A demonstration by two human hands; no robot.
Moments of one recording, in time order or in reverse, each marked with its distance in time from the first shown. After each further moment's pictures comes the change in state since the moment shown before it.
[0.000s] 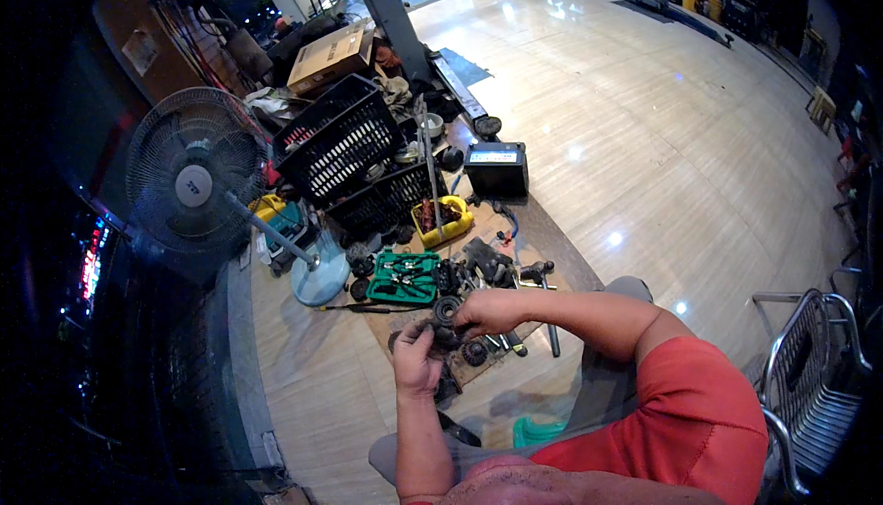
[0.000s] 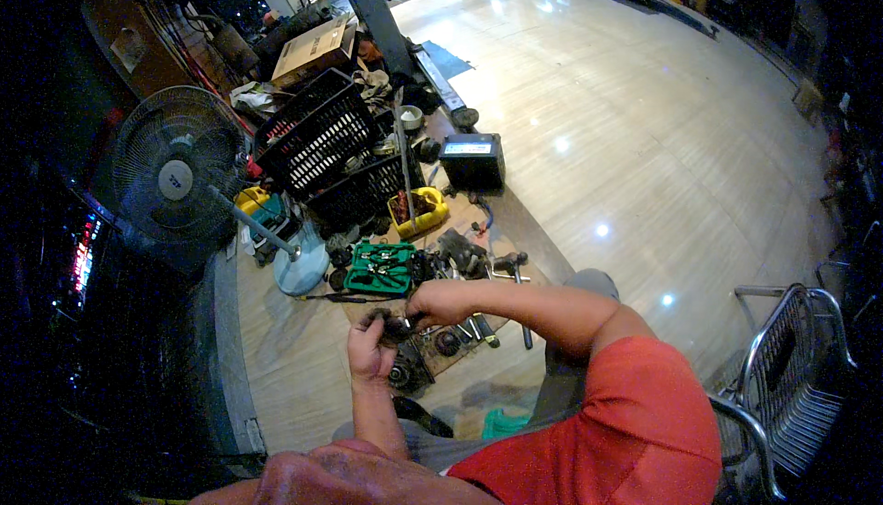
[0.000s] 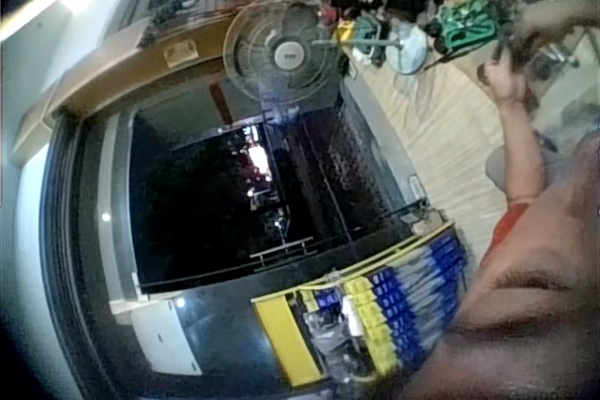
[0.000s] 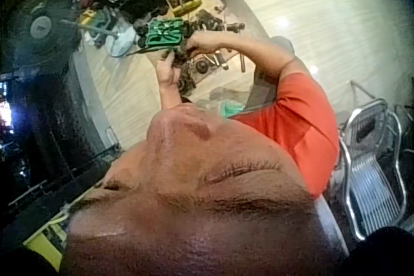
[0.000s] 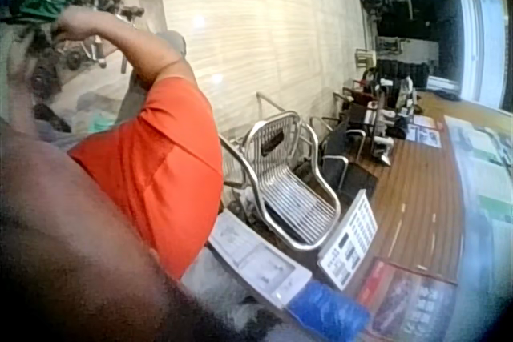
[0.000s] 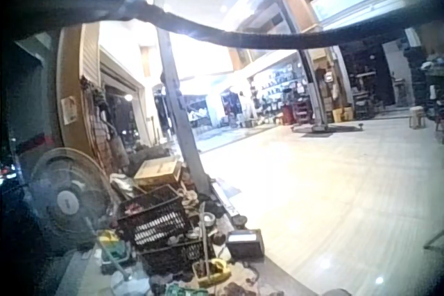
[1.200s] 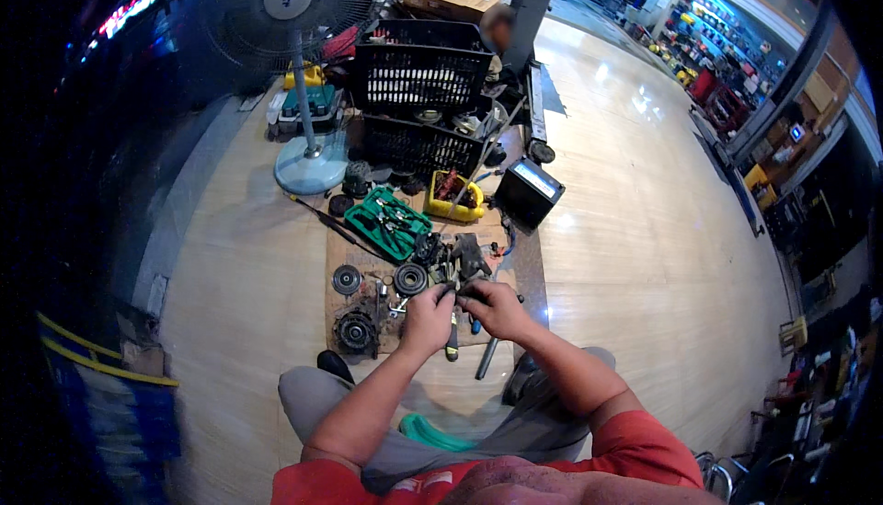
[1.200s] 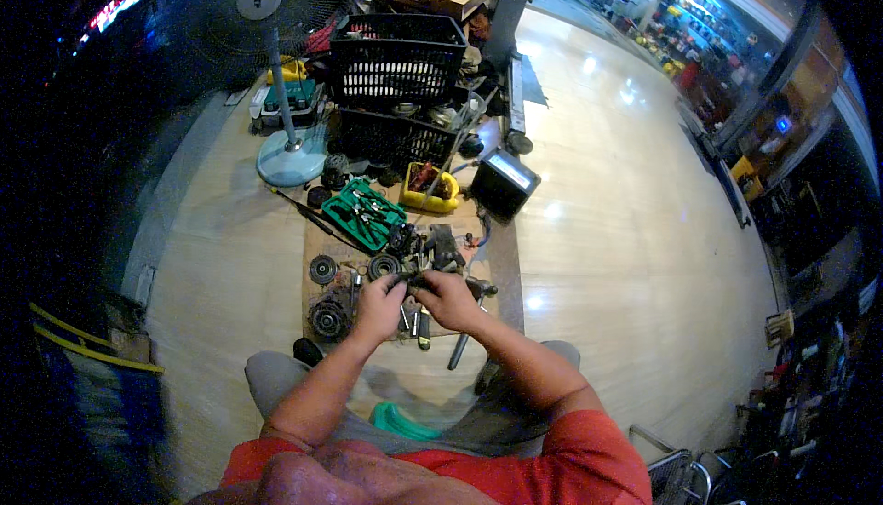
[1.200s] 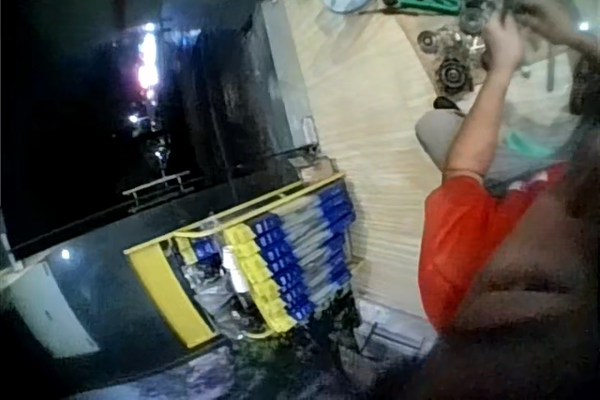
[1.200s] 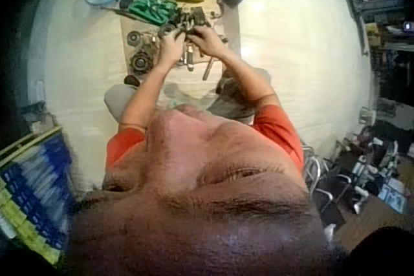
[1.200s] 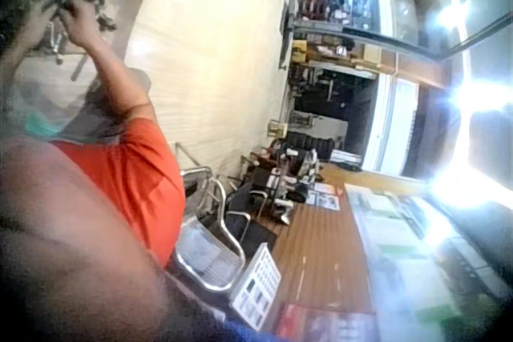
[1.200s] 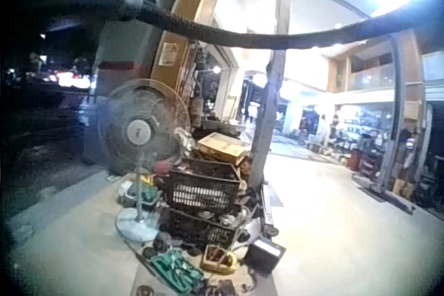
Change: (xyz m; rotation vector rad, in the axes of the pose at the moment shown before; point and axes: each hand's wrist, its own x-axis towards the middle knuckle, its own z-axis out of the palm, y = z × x) left_hand 0.008 -0.033 -0.005 0.907 0.376 0.204; right_hand 0.014 -0.006 0.028 0.204 0.320 0.355
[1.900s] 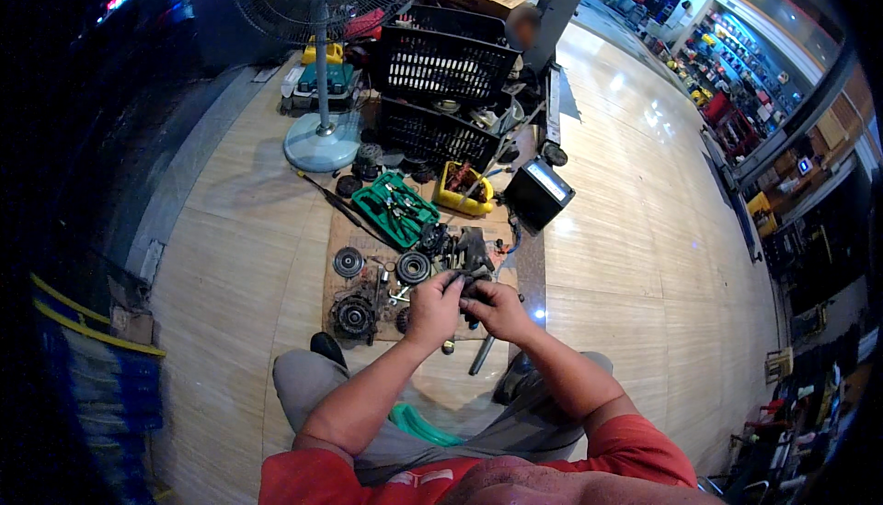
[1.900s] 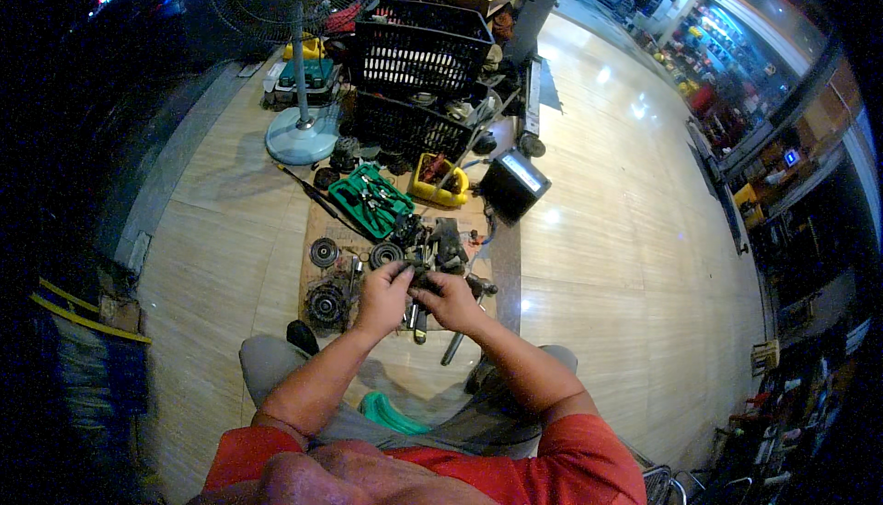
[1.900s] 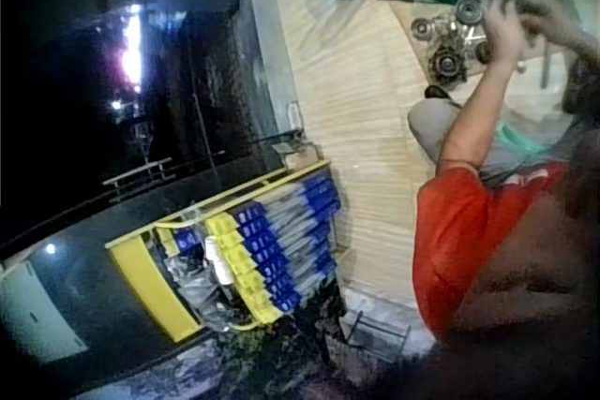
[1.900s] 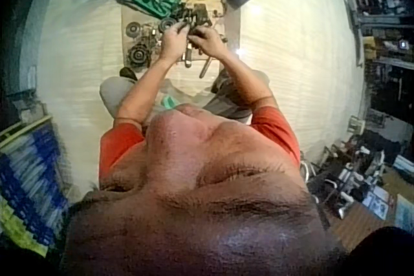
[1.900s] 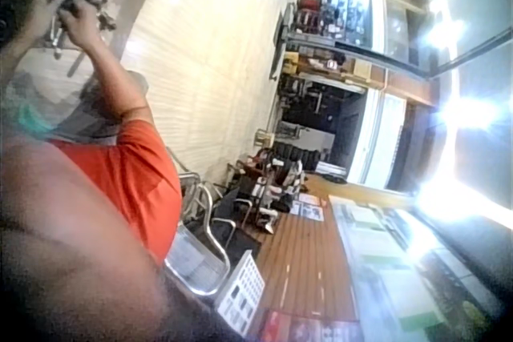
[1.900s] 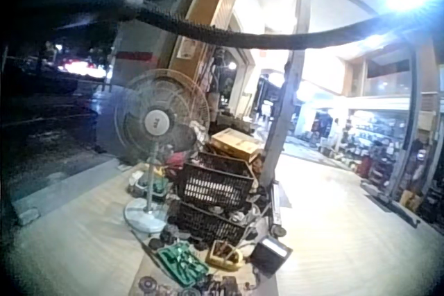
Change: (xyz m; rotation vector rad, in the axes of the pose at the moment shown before) left_hand 0.000 0.005 -0.010 -0.162 0.047 -0.039; right_hand 0.001 0.000 0.017 0.184 -0.114 0.159
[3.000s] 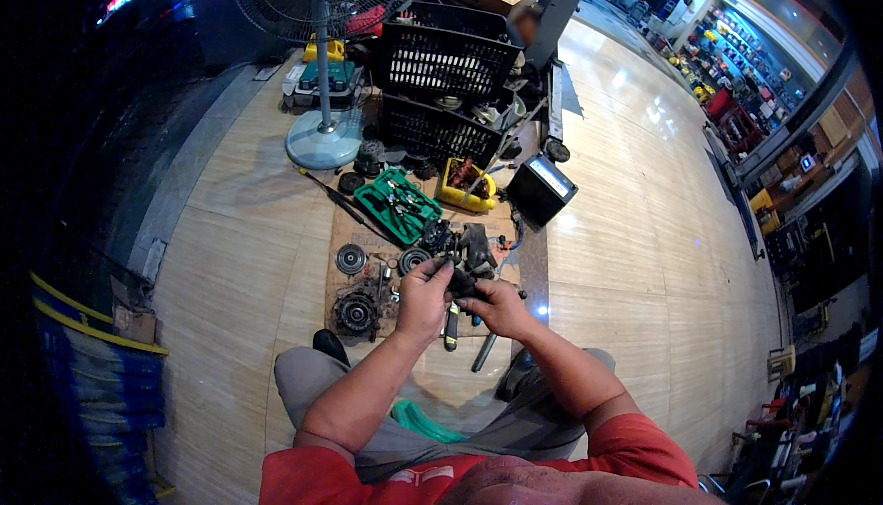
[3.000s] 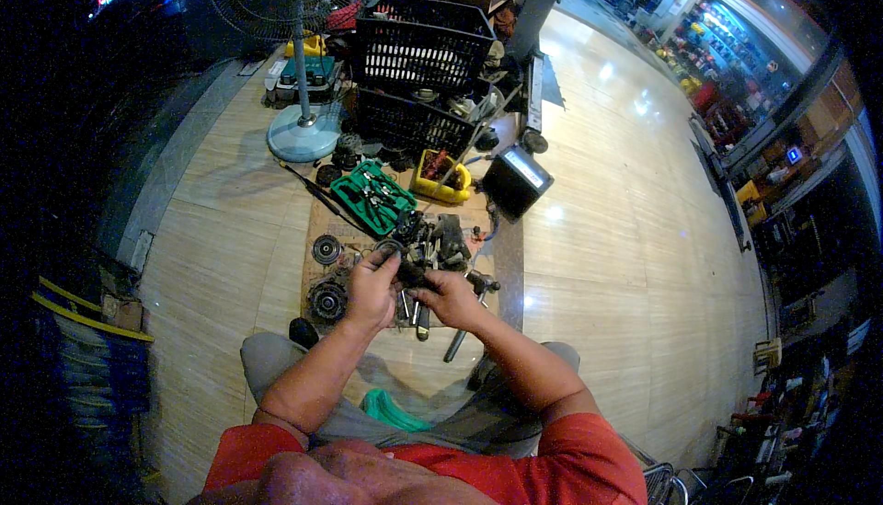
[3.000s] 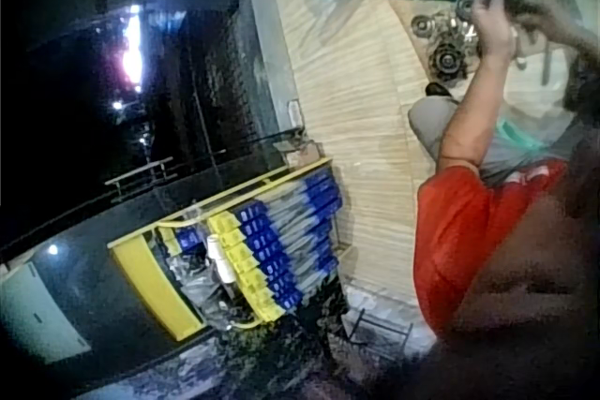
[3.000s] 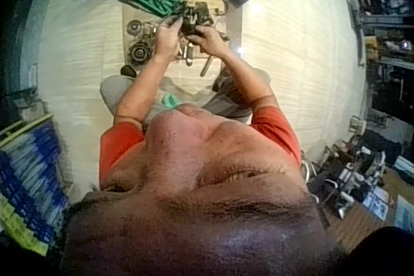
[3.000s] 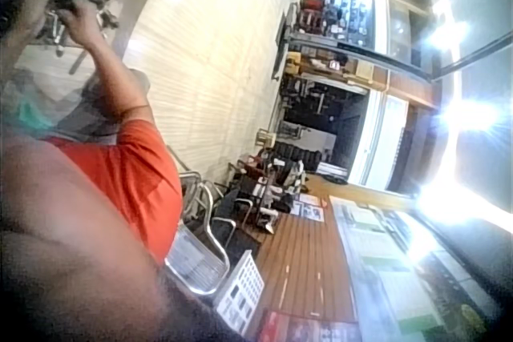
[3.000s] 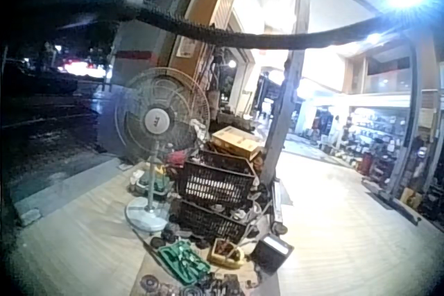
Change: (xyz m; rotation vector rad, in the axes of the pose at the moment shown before) left_hand 0.005 0.002 -0.002 -0.881 0.018 -0.180; right_hand 0.002 0.000 -0.002 -0.187 -0.034 -0.090
